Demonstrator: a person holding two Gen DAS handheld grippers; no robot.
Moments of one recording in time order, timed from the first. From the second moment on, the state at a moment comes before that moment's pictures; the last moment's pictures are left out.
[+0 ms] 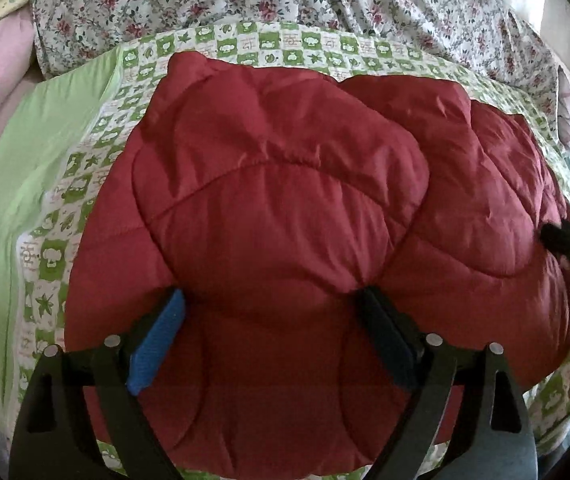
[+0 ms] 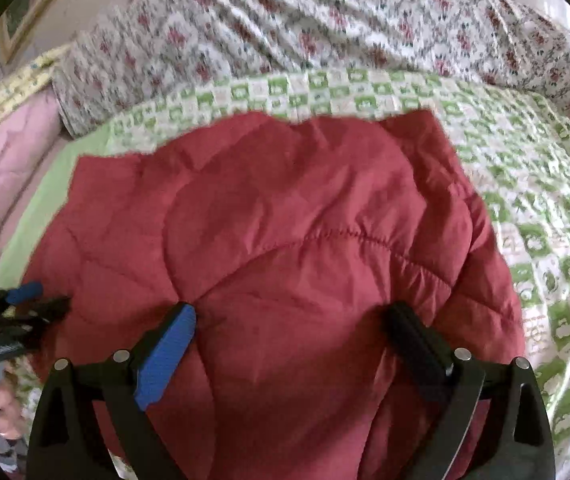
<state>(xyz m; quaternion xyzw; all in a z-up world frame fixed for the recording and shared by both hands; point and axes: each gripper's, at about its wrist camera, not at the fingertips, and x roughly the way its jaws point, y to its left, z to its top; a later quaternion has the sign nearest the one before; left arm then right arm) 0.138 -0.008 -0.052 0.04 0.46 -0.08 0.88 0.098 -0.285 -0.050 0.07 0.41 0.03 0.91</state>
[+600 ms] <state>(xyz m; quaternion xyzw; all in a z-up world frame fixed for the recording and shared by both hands) 0.172 -0.012 -0.053 0.05 0.46 -0.07 0.89 0.128 -0.308 -0.071 0.09 0.43 0.03 0.90</state>
